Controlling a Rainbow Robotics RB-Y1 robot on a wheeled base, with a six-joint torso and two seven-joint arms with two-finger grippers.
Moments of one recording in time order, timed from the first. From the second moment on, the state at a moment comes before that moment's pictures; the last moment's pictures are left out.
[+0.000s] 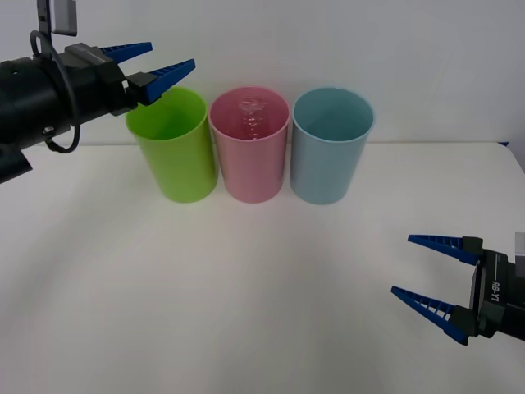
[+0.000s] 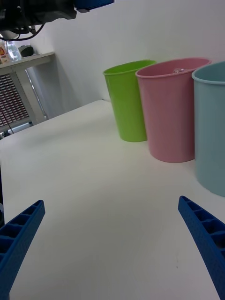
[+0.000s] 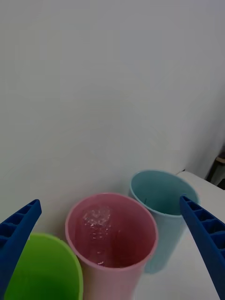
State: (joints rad) right arm 0.16 -0.43 -0.39 -1.70 1.23 -1.42 -0.17; left arm -0.46 1.09 -0.29 -1.81 -1.11 -0.37 0.81
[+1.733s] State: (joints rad) right arm 0.16 -0.43 -0.39 -1.70 1.23 -1.42 -0.17; left arm 0.53 0.63 0.37 -2.12 -1.43 -1.00 0.49
